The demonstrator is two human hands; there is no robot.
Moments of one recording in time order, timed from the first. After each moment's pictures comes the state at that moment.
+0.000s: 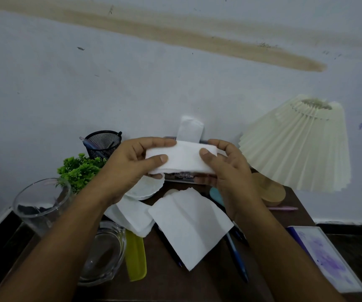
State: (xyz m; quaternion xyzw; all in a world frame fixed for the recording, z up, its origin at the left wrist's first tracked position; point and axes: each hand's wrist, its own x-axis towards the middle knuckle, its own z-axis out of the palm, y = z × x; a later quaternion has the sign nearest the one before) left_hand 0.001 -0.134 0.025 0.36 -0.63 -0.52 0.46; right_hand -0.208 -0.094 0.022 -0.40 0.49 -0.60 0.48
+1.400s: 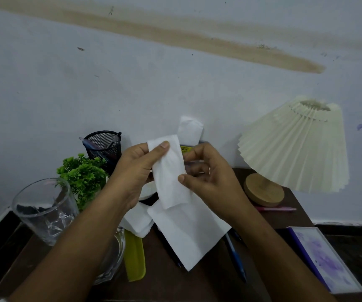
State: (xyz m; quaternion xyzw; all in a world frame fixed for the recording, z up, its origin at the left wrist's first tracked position) left_hand -0.027 -0.132 0.018 0.42 -0.45 -0.59 0.52; right_hand -0.202 -0.088 0.016 -0.65 0.49 -0.46 0.36
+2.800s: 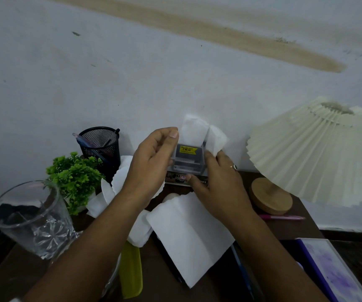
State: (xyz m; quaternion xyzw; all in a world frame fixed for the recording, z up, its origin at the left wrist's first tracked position) left_hand -0.052 -0.148 0.010 0.40 -0.54 -0.46 0.57; right_hand -0.211 -0.126 -0.018 -0.69 0.68 -0.25 0.03
